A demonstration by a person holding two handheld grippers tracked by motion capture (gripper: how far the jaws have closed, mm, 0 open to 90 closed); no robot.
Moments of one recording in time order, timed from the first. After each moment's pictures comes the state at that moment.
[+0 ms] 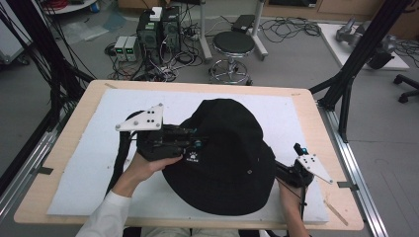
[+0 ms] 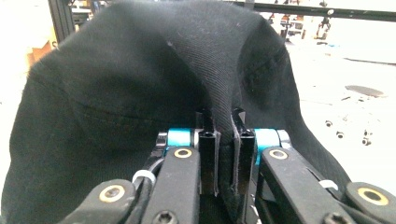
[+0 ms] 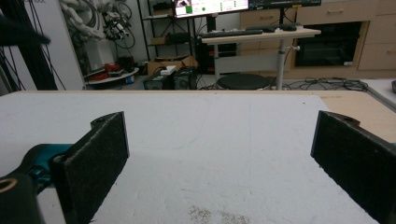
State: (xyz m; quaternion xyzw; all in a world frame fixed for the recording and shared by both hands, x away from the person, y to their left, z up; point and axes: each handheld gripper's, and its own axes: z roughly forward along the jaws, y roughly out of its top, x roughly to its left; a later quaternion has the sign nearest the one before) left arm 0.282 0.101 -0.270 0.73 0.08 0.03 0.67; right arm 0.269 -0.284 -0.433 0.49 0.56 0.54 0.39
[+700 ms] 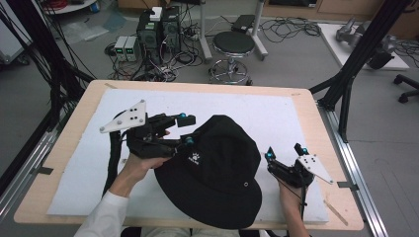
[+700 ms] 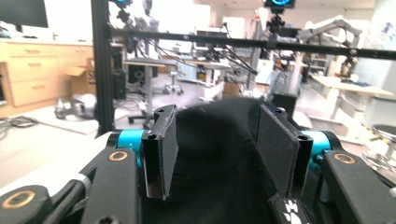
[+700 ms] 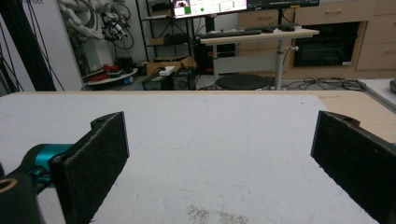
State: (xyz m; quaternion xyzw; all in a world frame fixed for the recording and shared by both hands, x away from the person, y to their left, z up) left arm 0.283 0.124 -0.272 0.67 0.13 0.07 0.73; right arm 0.268 -0.285 -0.433 0.50 0.56 0.54 0.39
